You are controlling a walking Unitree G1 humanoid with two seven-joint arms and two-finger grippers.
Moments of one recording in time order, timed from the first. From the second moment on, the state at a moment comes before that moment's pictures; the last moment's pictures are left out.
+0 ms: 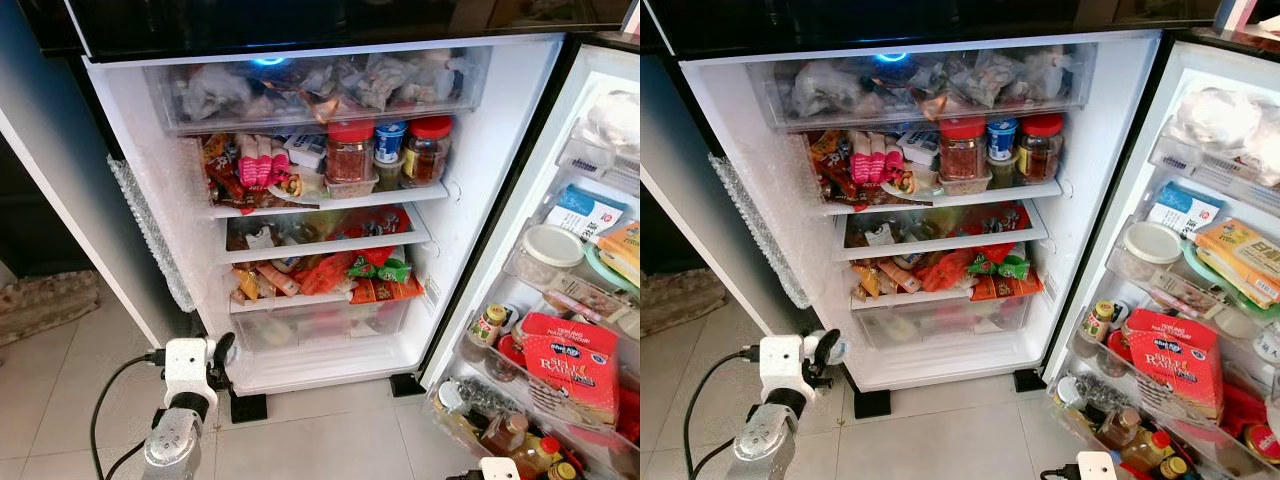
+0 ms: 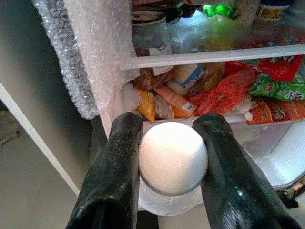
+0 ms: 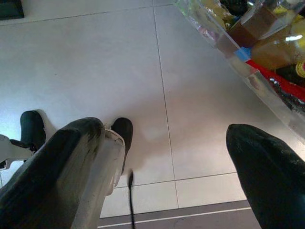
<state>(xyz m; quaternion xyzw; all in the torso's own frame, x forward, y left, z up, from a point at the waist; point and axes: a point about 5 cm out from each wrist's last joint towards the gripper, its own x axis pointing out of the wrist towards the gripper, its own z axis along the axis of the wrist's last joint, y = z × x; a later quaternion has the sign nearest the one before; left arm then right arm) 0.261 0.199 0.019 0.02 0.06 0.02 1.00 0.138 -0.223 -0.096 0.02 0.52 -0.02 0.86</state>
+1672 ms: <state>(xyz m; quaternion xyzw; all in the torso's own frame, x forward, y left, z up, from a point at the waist) 0.268 0.196 0.022 -0.02 0.08 -0.03 1.00 0.139 -0.220 -0.096 0.01 0.52 -0.01 0.86</state>
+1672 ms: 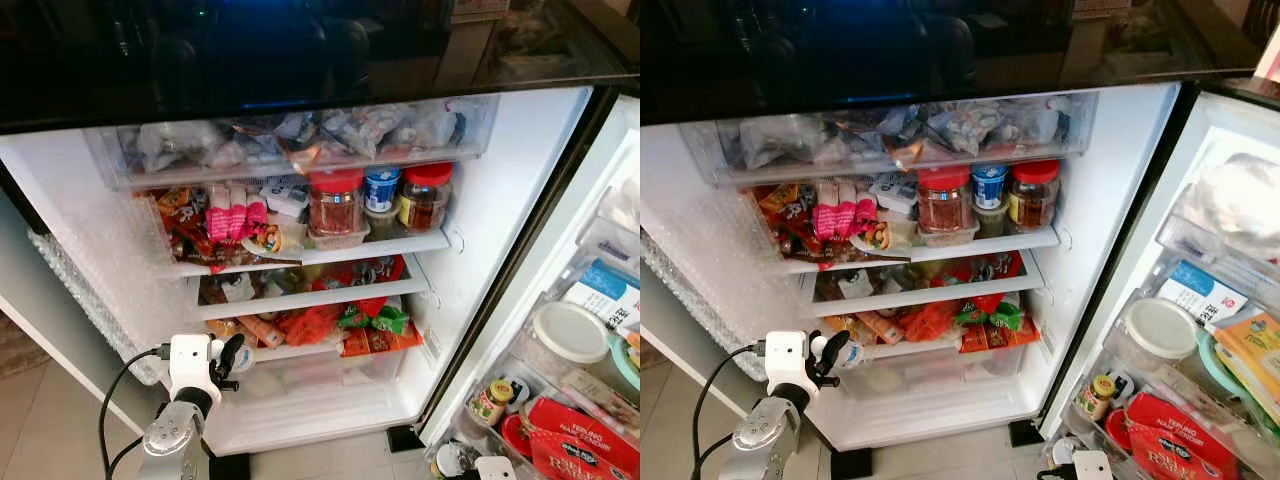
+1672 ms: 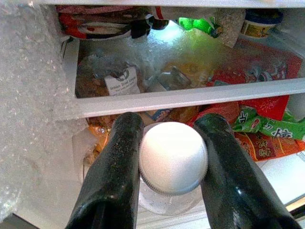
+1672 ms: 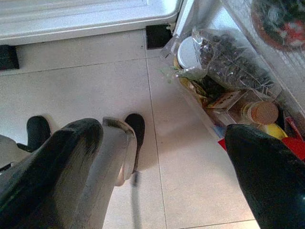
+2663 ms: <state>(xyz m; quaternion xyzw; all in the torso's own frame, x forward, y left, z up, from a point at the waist) 0.286 0.189 0.051 -0.01 0.04 -0.03 1.00 0.139 -0.225 -0.095 0.00 0.51 0.00 0.86</state>
